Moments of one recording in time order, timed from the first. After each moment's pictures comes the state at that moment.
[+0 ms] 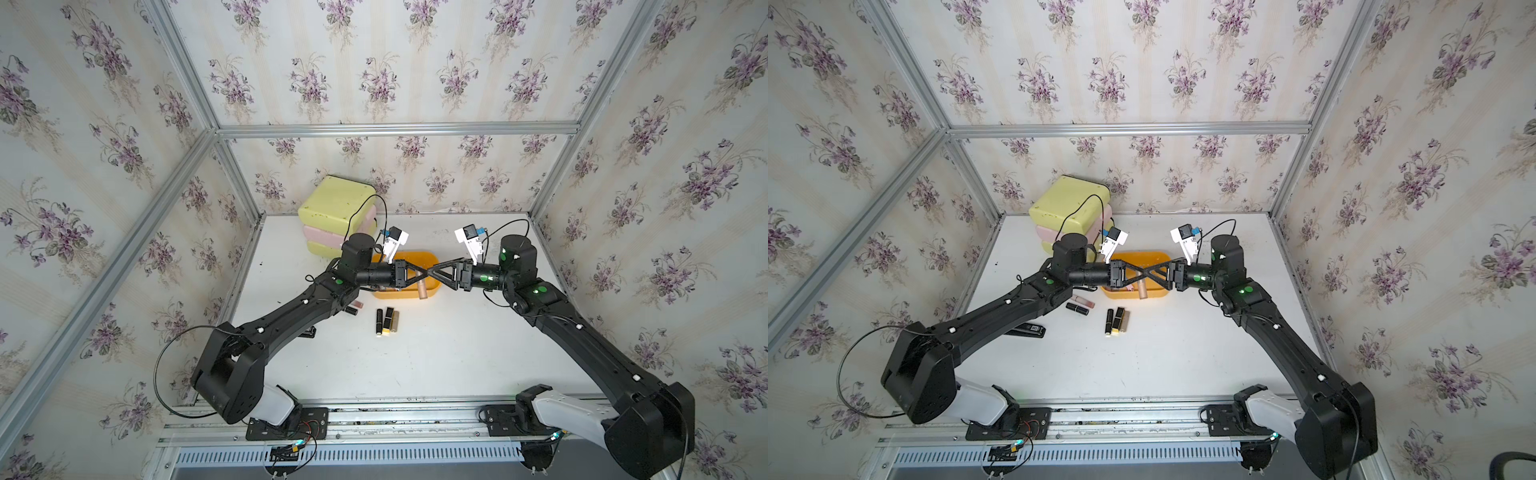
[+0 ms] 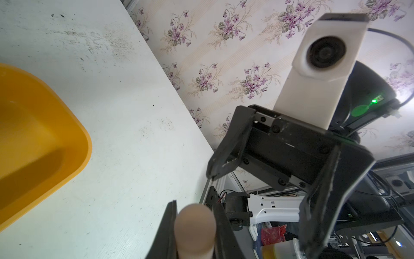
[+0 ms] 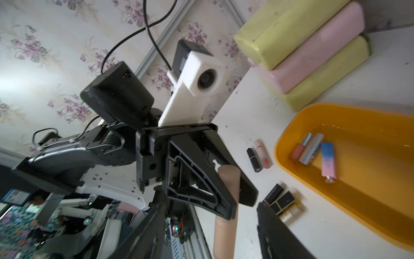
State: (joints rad) left arm -0.59 1.48 1.09 0.07 0.74 -0.72; right arm 0.38 1.14 0.94 -0.15 -0.81 0.49
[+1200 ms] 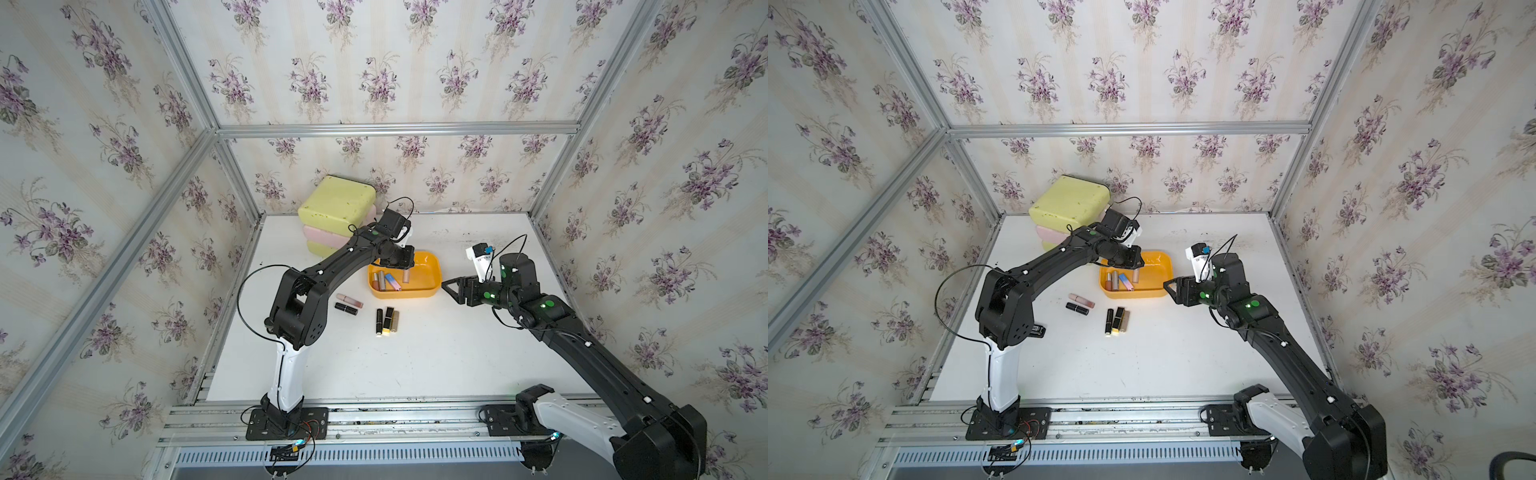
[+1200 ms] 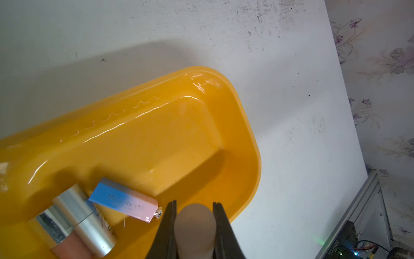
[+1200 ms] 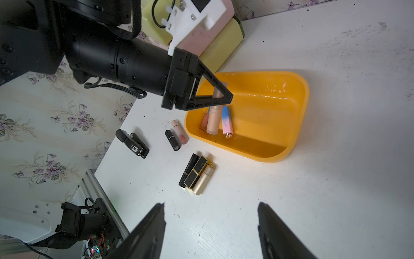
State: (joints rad) left arm -0.56 2.09 1.80 -0.70 0.31 -0.34; right arm 0.38 1.04 0.82 -0.38 -0.45 0.33
